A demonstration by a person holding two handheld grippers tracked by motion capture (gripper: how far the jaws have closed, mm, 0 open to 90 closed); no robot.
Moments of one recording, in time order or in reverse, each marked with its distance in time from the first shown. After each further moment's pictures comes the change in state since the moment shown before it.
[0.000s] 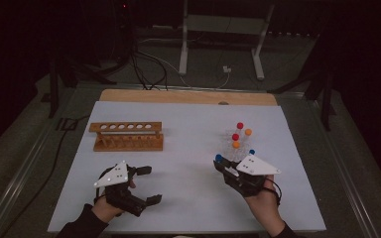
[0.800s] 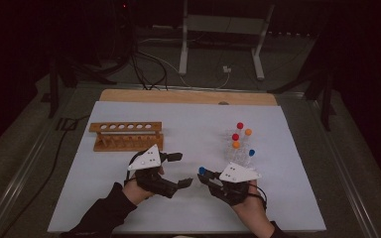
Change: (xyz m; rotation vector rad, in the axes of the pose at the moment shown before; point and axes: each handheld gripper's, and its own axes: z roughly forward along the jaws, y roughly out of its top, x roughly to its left) left arm -0.004 0.046 0.063 -0.027 -0.046 0.076; right arm 0.029 -0.011 0.020 0.064 0.136 -0.011
